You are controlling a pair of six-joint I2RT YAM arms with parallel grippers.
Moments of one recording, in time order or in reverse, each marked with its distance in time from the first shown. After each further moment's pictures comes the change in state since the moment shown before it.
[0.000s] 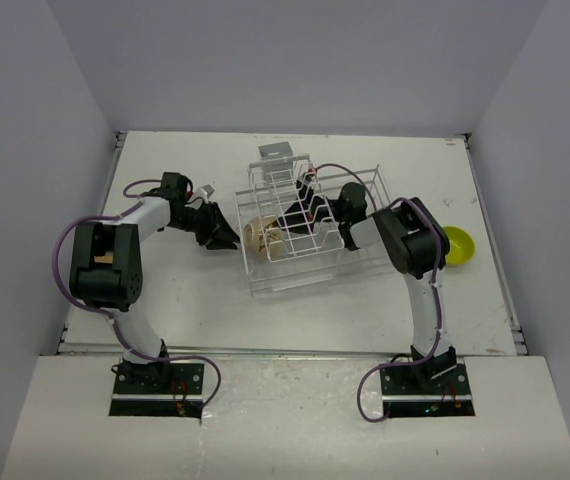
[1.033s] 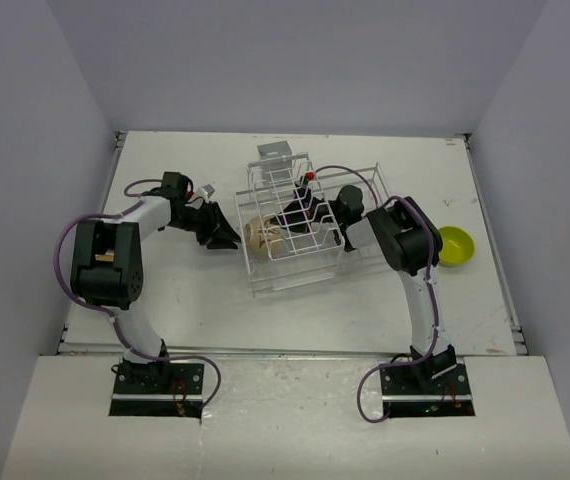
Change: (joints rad) left arm 0.000 0.015 0.011 0.000 0.006 0.001; right arm 0.011 0.072 0.043 0.087 0.031 0.206
